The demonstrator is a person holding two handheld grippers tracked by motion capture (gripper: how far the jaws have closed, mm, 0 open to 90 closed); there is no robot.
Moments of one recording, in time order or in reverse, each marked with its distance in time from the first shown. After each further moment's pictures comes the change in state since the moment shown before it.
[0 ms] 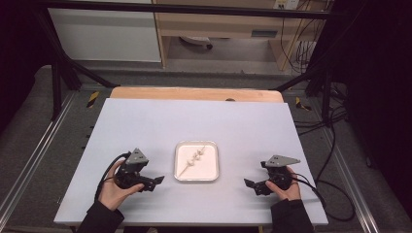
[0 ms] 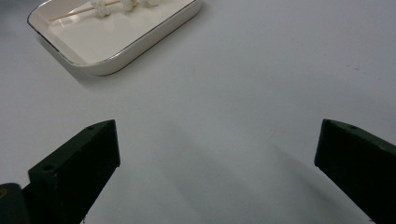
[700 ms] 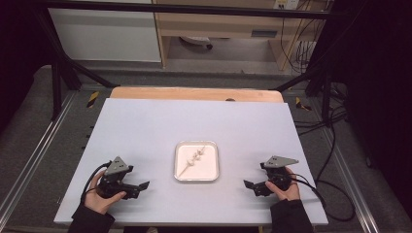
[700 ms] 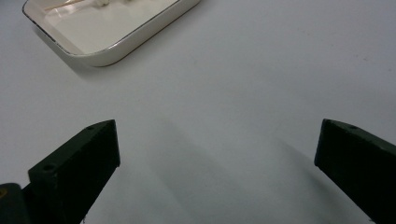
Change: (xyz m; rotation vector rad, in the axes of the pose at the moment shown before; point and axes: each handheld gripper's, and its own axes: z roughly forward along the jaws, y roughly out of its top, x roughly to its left) left arm 0.021 -0.045 -0.013 -0.062 0.019 -0.045; right arm 0.001 -0.002 0.003 0.026 -0.001 -0.005
